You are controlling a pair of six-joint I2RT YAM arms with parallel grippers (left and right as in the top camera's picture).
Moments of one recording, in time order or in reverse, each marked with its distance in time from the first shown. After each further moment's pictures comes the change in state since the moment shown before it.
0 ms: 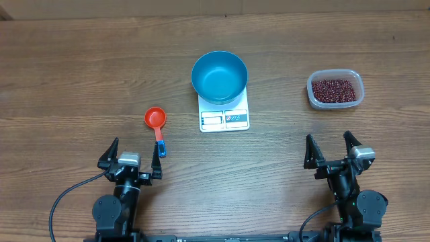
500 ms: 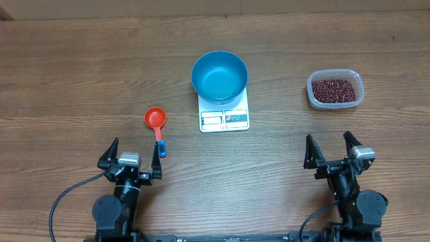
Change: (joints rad) left arm 0.000 0.000 0.000 0.000 0.000 0.000; right arm 0.000 0.000 0.000 0.000 0.000 0.000
